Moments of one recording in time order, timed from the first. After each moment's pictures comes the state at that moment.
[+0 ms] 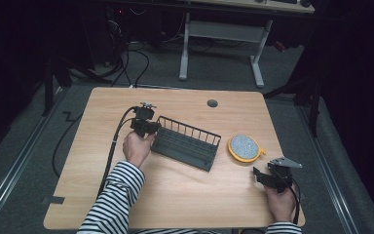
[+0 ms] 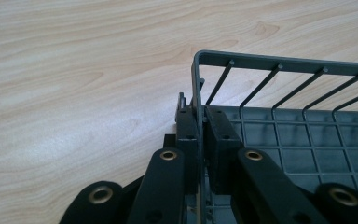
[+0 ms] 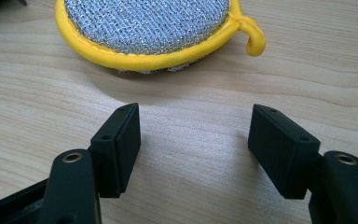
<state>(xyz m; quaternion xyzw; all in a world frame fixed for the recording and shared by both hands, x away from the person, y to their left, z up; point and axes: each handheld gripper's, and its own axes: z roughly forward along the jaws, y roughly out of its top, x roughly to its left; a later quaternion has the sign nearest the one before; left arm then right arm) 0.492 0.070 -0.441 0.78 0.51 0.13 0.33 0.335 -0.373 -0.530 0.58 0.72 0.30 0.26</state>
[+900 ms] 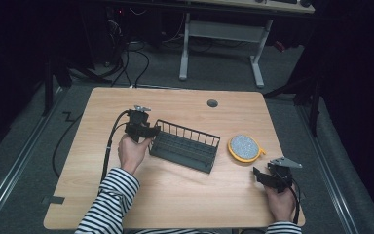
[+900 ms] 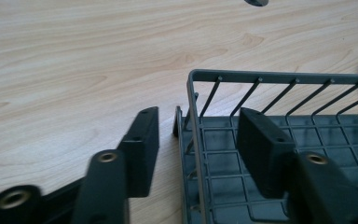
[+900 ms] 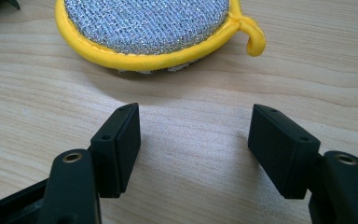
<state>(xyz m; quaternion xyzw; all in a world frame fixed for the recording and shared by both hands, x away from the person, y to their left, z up) 0.473 0.087 -0.434 0.77 0.50 0.14 0.36 0.335 -0.373 -0.530 0.58 0.72 0.30 0.26</state>
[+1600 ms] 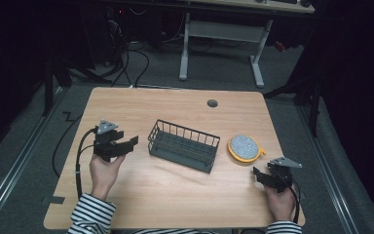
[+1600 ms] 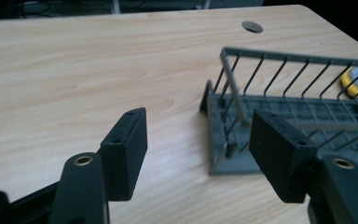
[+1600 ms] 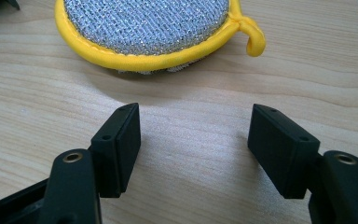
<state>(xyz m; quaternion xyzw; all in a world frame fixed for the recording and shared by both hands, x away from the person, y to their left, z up) 0.403 0.167 -0.436 0.73 0.49 0.18 0.44 0.335 -0.373 -0.530 0.58 0.72 0.30 0.25</state>
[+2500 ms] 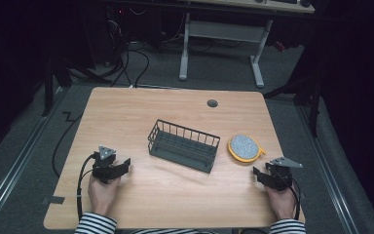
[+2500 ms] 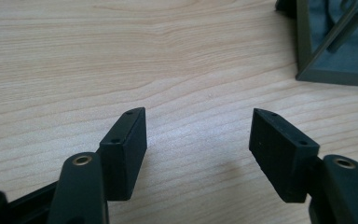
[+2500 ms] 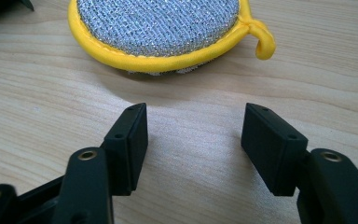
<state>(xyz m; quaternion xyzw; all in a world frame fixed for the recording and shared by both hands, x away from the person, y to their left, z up) 0.387 0.183 -0.532 0.74 0.53 0.21 0.36 0.335 -0.373 -0.529 0.57 0.72 0.31 0.25</state>
